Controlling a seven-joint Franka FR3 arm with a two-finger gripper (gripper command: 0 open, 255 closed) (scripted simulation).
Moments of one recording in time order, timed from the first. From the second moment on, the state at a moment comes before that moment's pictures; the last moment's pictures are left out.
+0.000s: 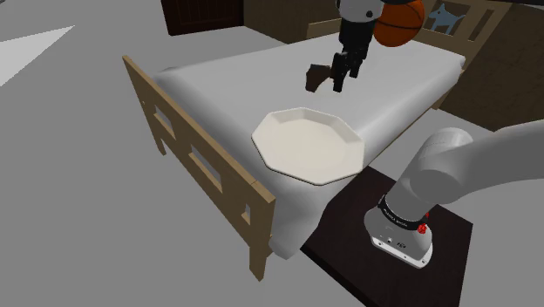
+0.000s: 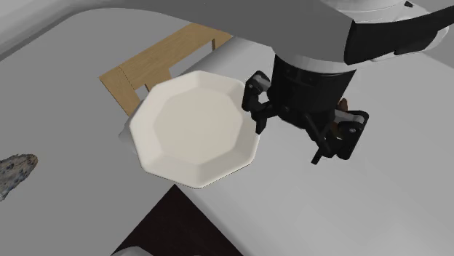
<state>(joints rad) 0.00 -0.74 0.07 -2.33 -0.07 1.52 0.04</state>
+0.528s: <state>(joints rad) 0.05 -0.58 -0.03 -2.23 -0.14 1.65 -0.25</state>
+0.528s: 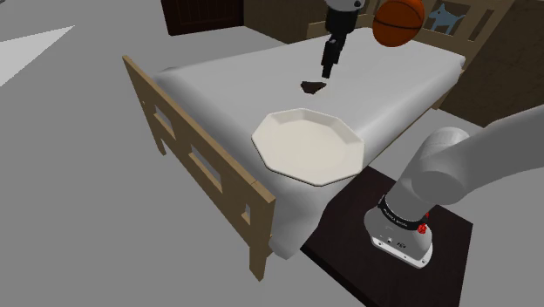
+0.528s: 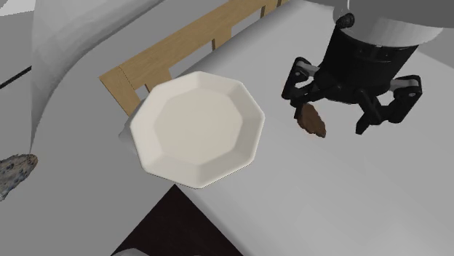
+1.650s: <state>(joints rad) 0.08 -0.47 -0.10 -2.23 -0.15 1.82 -0.44</state>
